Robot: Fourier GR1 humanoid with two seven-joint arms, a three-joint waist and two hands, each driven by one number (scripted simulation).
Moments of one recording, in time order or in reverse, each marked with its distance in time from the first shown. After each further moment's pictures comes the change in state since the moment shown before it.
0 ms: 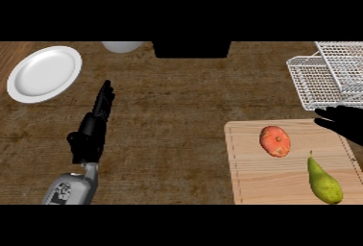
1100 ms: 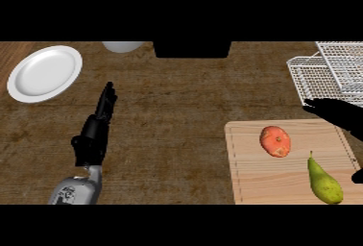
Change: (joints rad) left arm 0.024 -0.066 0.031 -0.028 -0.076 -0.032 0.011; right arm -0.091 0.111 0.036 0.313 0.216 -0.134 -0.145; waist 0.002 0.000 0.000
